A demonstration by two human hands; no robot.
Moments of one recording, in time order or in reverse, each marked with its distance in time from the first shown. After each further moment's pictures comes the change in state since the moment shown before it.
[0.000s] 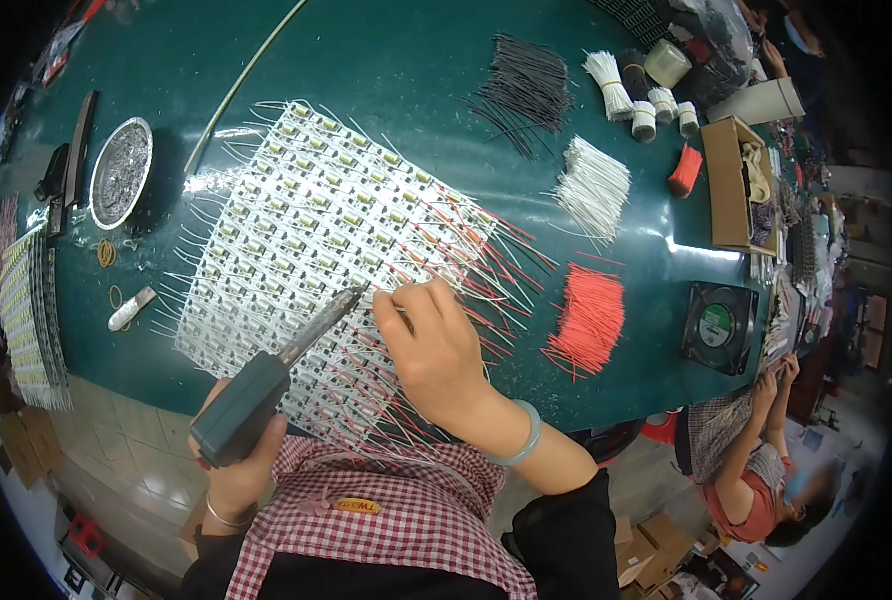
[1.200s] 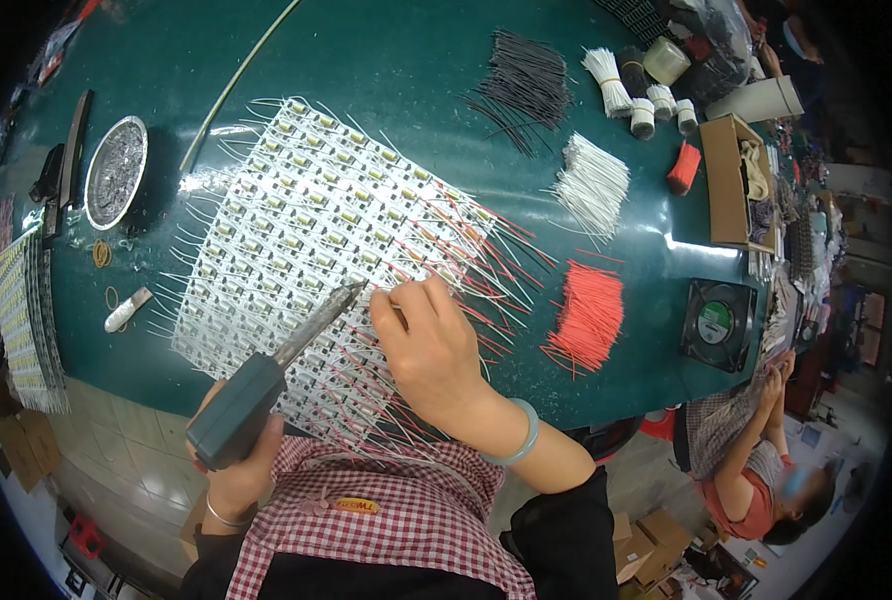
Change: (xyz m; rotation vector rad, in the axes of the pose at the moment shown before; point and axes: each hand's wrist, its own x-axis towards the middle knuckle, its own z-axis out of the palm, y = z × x) left_hand 0.000 -0.004 -0.001 0.073 -0.015 0.060; right_hand 0.002 -0.003 0.002 -0.044 -0.015 0.010
